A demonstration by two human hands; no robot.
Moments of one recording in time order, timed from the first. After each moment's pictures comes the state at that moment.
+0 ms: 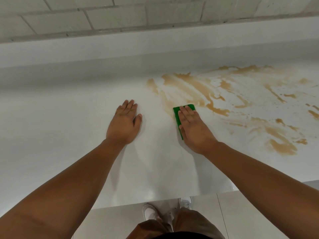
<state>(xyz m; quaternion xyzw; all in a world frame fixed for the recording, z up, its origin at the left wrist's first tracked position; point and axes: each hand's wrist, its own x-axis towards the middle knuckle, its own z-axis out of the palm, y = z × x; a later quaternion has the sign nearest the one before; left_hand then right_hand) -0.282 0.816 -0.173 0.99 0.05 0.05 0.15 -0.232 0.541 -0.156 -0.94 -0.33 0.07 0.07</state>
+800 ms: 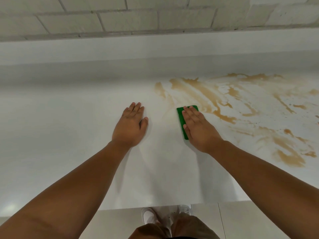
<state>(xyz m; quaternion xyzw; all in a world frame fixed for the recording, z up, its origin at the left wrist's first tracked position) -0.282 0.818 -0.177 0.98 0.05 0.05 0.16 -0.212 0.550 -0.148 -0.93 -0.34 0.10 0.04</state>
